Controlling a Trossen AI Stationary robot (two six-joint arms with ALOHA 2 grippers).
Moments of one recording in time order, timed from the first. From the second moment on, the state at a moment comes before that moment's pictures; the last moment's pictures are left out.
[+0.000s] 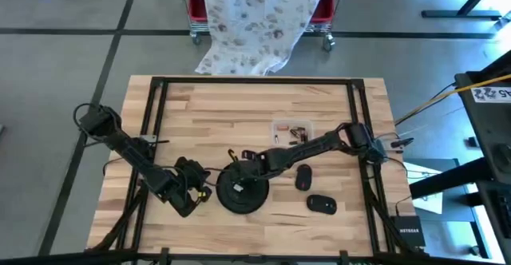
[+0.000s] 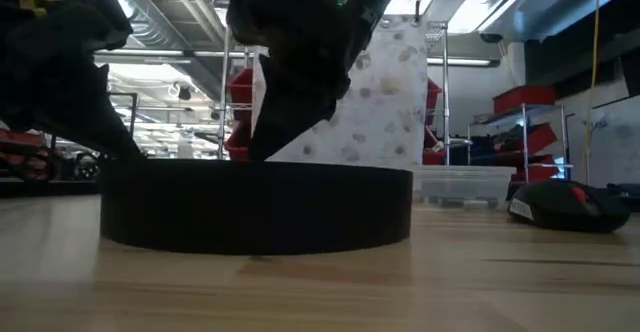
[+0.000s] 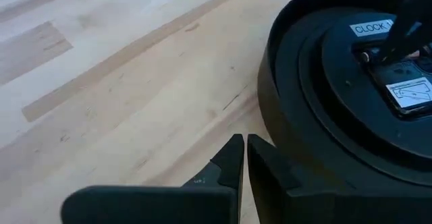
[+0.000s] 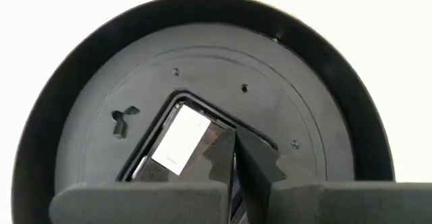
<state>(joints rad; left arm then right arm) -0.73 1.53 0.69 -0.48 -0.87 -1.44 0.22 2.16 1.65 -0.52 0.03 0.23</state>
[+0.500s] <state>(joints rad) -0.73 1.53 0.69 -0.48 -0.87 -1.44 0.22 2.15 1.65 -0.57 0.04 0.23</state>
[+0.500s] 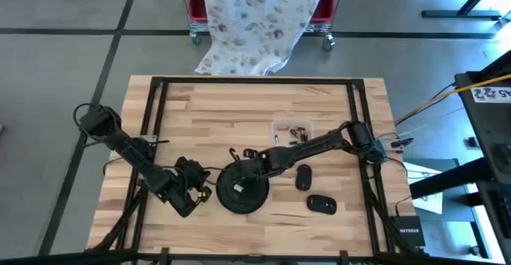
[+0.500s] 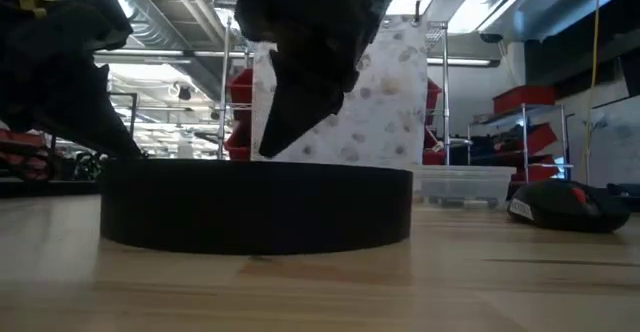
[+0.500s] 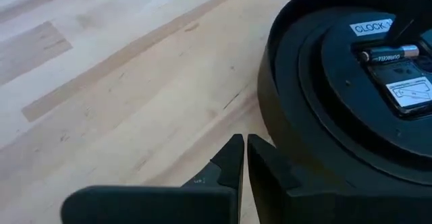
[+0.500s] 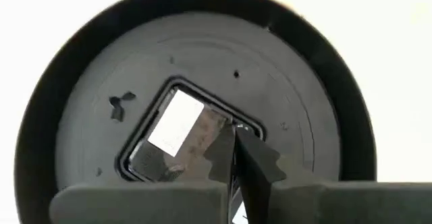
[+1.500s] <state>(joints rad) -0.73 1.53 0.69 -0.48 -0.87 -1.44 0.22 2.18 1.65 -0.53 0.01 0.23</state>
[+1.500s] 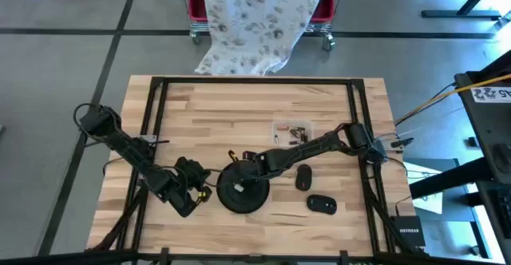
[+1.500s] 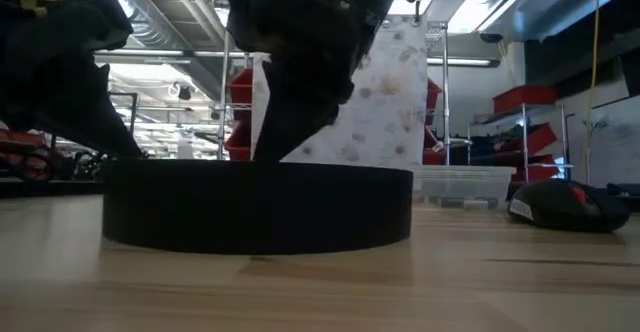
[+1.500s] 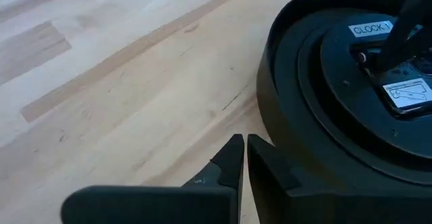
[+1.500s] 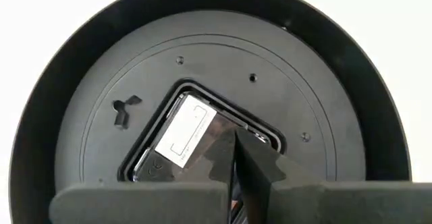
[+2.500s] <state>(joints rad) -0.73 1.53 0.69 -0.48 -0.87 -1.44 0.20 2.16 1.65 -0.59 0.00 0.26</state>
